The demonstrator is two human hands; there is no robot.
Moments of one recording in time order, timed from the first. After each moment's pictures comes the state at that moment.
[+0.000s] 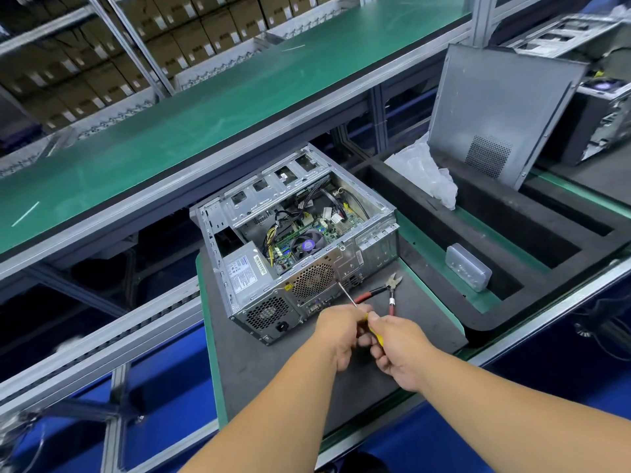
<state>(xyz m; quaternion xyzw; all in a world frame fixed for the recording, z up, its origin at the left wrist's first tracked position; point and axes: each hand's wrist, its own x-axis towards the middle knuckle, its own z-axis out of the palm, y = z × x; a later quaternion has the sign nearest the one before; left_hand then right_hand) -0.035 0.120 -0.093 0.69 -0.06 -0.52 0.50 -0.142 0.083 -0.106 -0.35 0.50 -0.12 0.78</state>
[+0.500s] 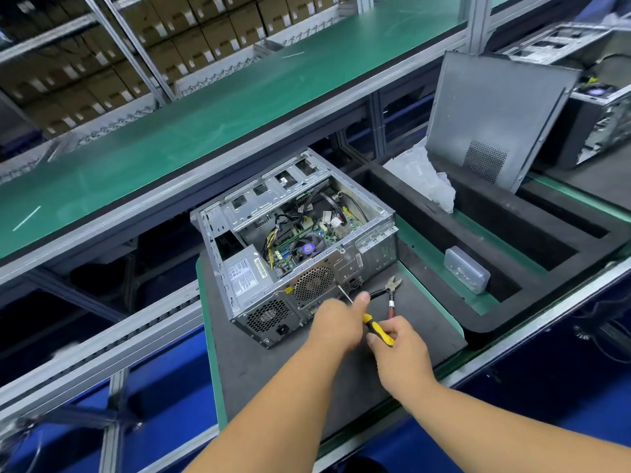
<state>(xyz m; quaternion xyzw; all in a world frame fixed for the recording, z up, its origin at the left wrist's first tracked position) -0.035 0.120 -0.055 0.89 -0.26 -0.30 0.23 -0.157 0.108 -0.120 -0.60 0.54 -0.22 0.55</state>
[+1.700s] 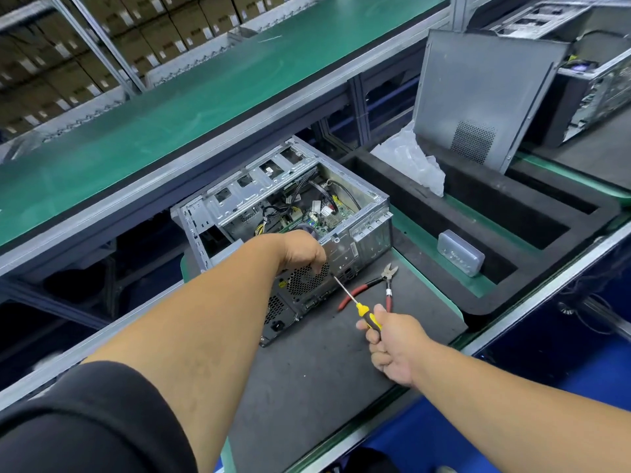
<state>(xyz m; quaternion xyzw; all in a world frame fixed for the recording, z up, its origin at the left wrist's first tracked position) 0.079 0.053 0.016 0.81 -0.46 -0.37 -0.02 -0.135 0.090 -0.112 -0.21 0.52 -0.12 0.82</state>
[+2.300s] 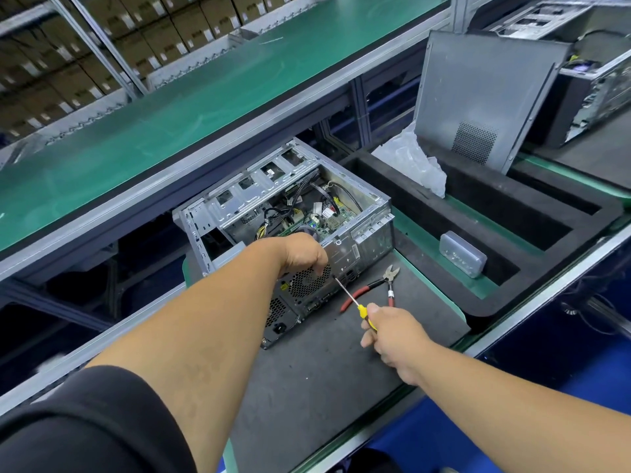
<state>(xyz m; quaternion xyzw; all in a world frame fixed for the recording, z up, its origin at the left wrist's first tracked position) 0.078 0.055 0.016 0.81 -0.44 -0.38 0.01 -0.135 0.085 -0.109 -0.43 0.55 -0.10 0.71</state>
